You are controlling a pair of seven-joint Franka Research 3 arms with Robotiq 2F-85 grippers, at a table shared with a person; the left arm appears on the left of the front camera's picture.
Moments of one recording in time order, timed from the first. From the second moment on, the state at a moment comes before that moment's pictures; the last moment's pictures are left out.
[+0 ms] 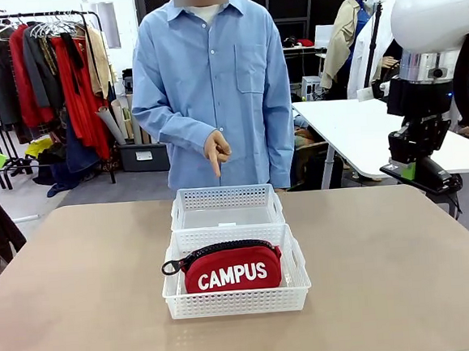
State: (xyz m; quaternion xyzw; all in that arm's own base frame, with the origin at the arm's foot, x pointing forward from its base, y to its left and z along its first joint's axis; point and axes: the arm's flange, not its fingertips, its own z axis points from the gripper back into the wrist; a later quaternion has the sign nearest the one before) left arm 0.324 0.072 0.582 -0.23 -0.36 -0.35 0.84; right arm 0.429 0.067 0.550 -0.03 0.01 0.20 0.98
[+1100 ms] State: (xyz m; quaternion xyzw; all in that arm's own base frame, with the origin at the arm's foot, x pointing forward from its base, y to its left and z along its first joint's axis) left arm 0.324 0.072 0.582 -0.23 -0.36 -0.35 0.84; right arm 0.463 0.109 0.532 -0.03 0.00 0.26 0.97
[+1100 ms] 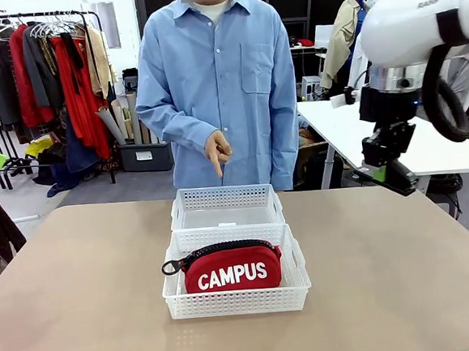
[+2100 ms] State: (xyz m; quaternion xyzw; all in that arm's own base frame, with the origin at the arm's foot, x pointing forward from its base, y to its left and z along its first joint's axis) left arm 0.324 0.072 0.582 -0.23 -0.36 -0.35 0.84; right arm 0.551 0.244 0.516 -0.06 0.01 0.45 0.89
